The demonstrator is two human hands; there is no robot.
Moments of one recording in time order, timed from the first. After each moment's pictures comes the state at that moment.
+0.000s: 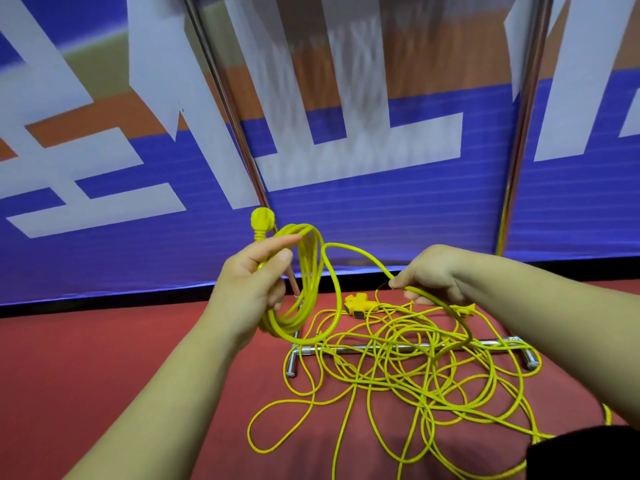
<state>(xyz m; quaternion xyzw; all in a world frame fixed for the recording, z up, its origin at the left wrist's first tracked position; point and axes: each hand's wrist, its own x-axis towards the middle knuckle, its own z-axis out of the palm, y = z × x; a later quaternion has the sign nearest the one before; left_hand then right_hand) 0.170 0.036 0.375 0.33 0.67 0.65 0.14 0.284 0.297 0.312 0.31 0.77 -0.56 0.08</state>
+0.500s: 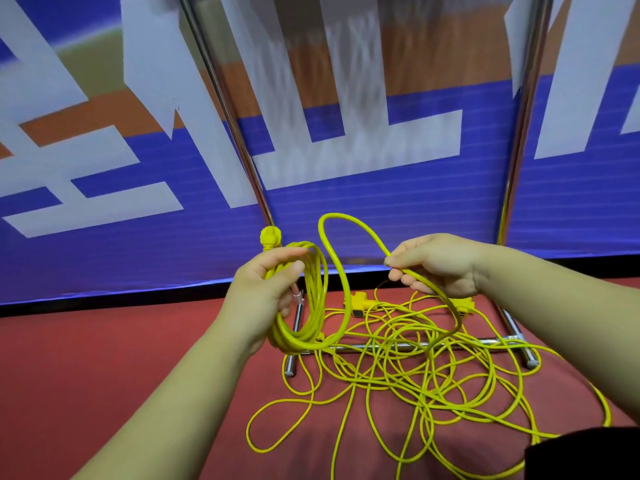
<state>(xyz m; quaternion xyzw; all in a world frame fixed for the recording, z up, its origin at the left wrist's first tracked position) 0.167 0.047 0.353 0.26 0.69 0.64 0.20 0.293 0.296 0.329 0.26 0.63 -0.73 0.05</state>
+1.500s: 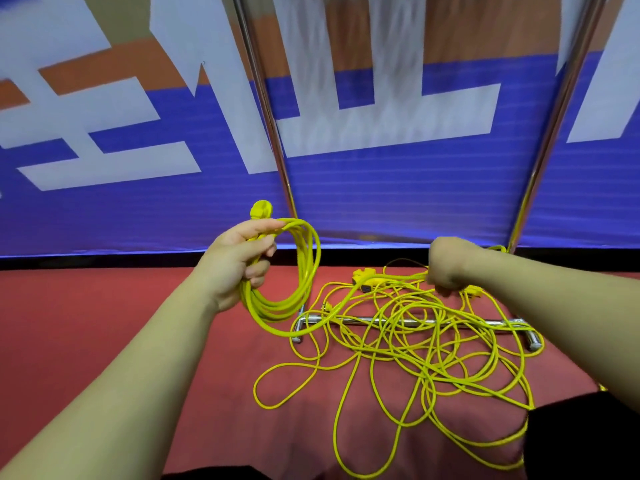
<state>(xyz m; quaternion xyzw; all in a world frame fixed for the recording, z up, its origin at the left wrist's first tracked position) 0.112 -0.017 0.352 0.24 0.64 0.66 0.31 0.272 0.267 0.288 0.35 0.92 -0.12 0.14</state>
